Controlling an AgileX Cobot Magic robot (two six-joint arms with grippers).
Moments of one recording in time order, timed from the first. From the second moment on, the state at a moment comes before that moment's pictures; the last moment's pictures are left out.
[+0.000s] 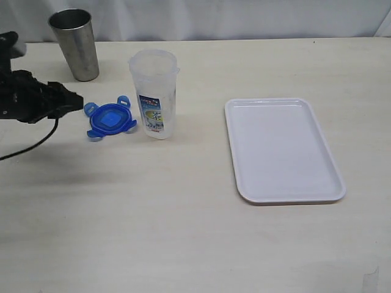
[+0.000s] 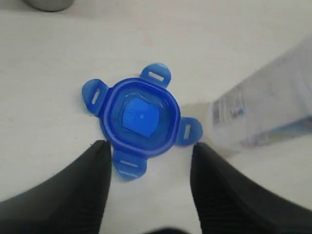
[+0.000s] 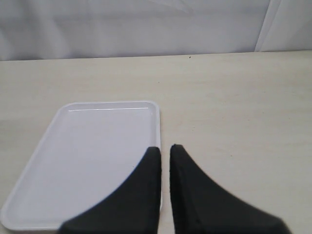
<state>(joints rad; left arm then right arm) -0.03 1.66 -0.73 -1.66 0.43 1.64 -0.02 0.00 0.00 0.01 0.34 -0.02</state>
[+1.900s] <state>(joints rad) -0.34 1.95 -0.82 -0.64 -0.08 2.10 -0.02 0.00 0.00 0.01 0.34 -0.02</state>
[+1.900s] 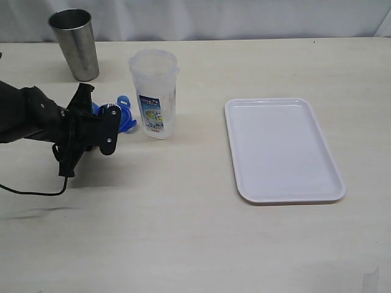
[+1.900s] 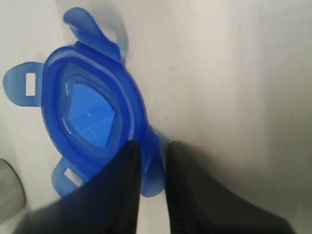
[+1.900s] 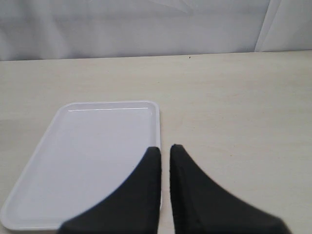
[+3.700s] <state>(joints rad) -0.34 1.32 -0.97 -1.73 -0.03 2.07 -0.02 0.00 0.00 0.01 0.34 -0.02</state>
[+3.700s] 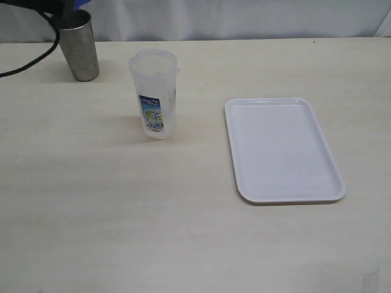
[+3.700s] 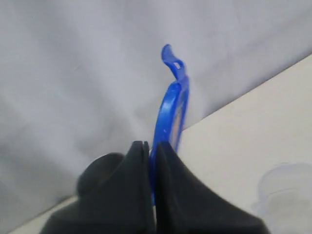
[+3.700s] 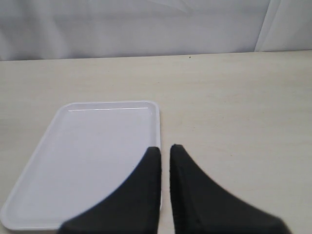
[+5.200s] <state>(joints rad) -0.34 1.52 -0.97 -1.68 0.62 1.29 -0.02 0.00 0.00 0.01 0.34 -0.02</state>
